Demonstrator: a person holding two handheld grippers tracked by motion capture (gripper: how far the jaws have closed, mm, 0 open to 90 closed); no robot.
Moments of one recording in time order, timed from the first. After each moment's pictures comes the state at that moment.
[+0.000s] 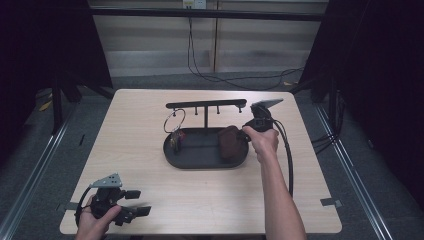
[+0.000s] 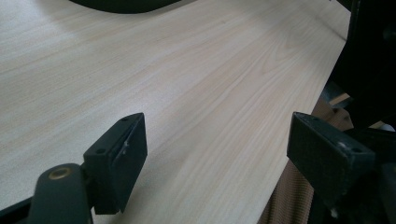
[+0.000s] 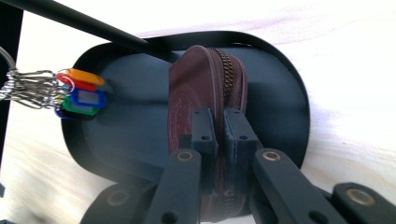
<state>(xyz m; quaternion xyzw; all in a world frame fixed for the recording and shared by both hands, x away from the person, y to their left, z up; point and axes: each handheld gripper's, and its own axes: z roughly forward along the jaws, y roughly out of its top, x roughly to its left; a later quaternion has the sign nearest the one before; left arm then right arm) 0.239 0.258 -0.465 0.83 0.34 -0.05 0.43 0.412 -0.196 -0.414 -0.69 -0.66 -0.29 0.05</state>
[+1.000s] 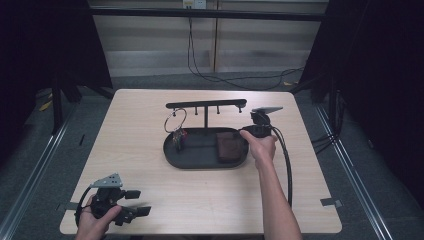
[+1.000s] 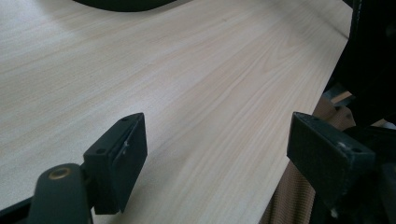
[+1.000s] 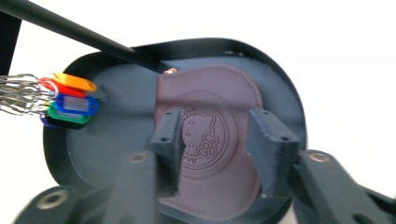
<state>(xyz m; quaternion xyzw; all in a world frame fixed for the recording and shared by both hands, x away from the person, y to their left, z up) 0.239 0.258 -0.466 0.83 0.34 -0.05 0.43 0.407 -0.198 -0.439 -0.68 -0.65 -0.33 0.02</state>
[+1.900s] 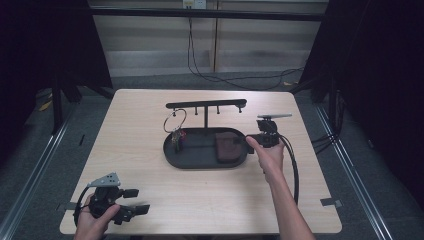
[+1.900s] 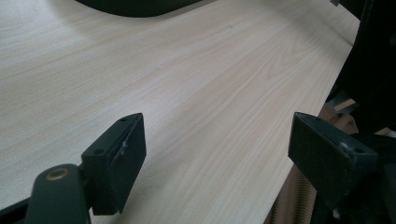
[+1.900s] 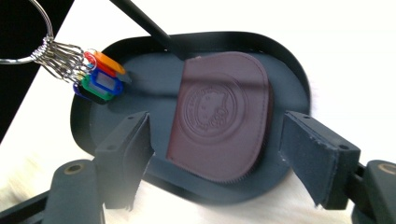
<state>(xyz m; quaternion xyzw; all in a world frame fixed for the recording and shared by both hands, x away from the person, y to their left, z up) 0.239 0.261 -0.465 0.83 0.36 -0.04 0.44 0.366 -0.209 -0.430 -0.62 -0.68 -0.38 -0.01</state>
